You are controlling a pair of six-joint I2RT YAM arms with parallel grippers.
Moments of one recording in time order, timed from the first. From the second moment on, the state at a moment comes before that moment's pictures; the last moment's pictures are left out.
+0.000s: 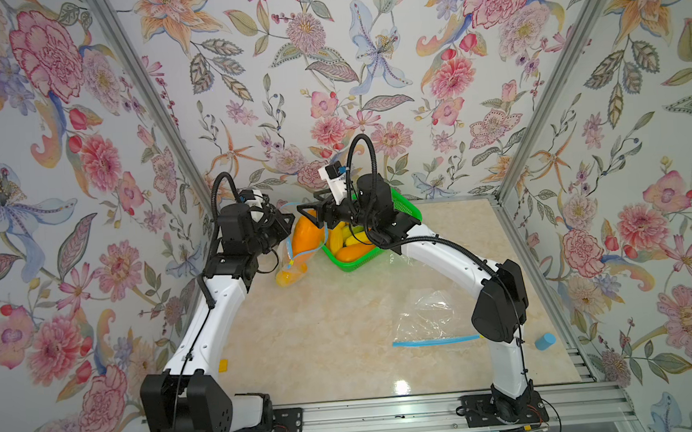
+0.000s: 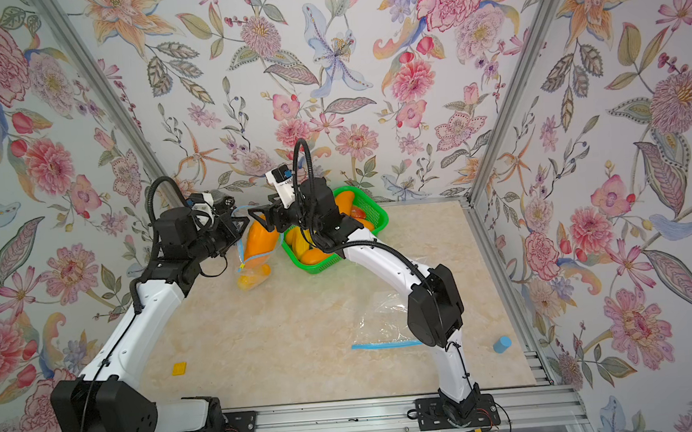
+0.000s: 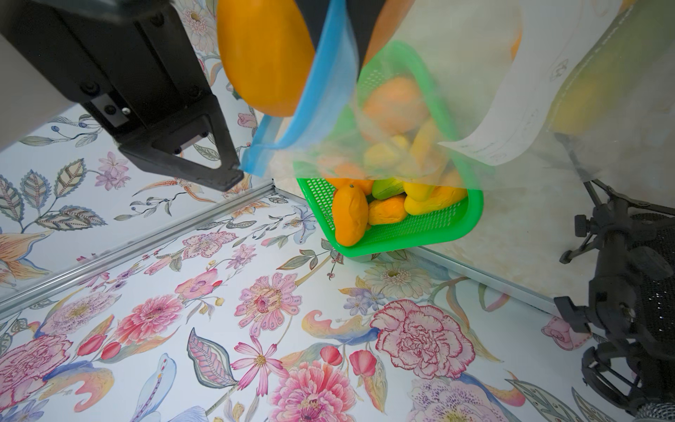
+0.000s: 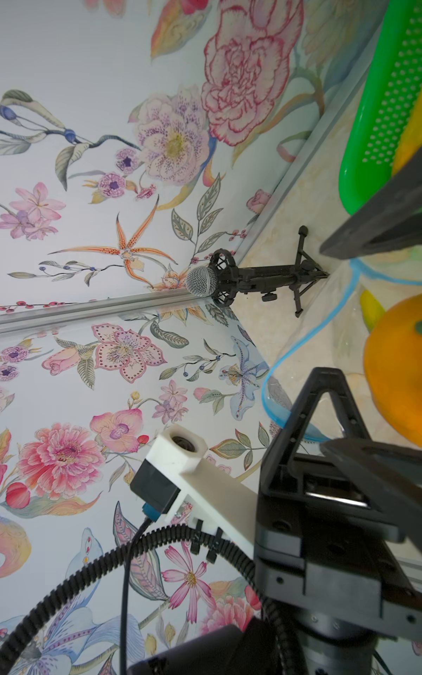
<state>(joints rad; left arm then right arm) -0.09 1.34 1.22 -0.21 0.42 -0.69 0.75 2.01 1.91 0.02 -0.36 0.22</state>
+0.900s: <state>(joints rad) -0.10 1.36 1.25 -0.21 0.42 -0.70 0.84 2.04 1.96 -0.28 -0.02 0.05</state>
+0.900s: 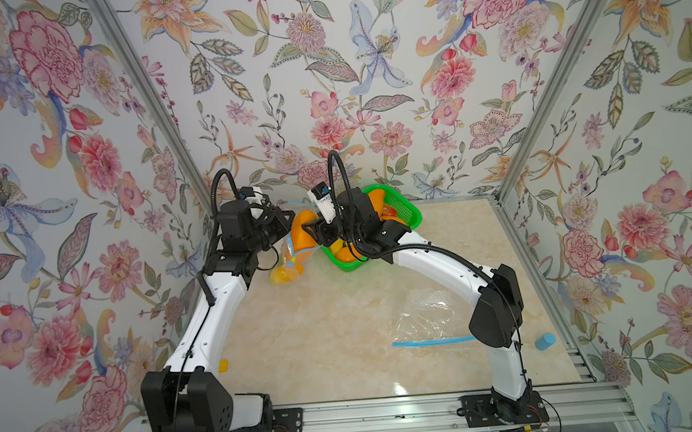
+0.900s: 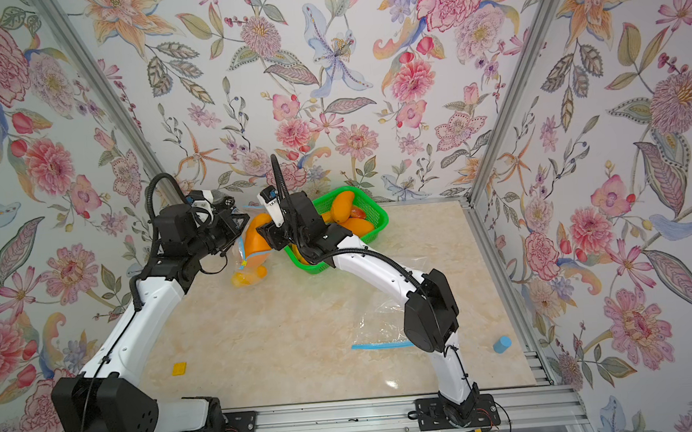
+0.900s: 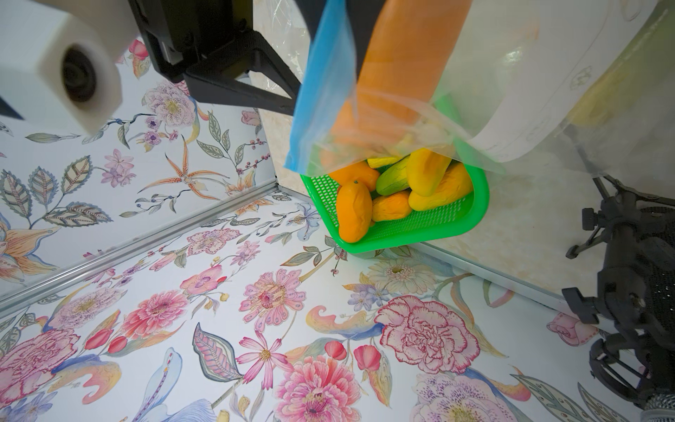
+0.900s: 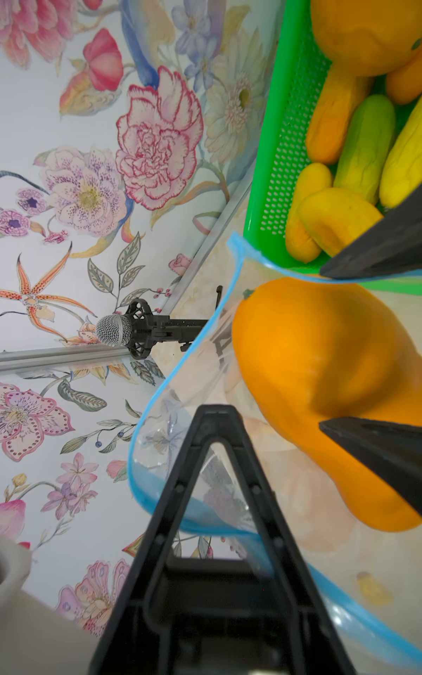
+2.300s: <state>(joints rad) -0.03 1.34 1.29 -0.37 0.28 -0.54 0.78 1.96 1.95 -0.29 -0.20 0.26</state>
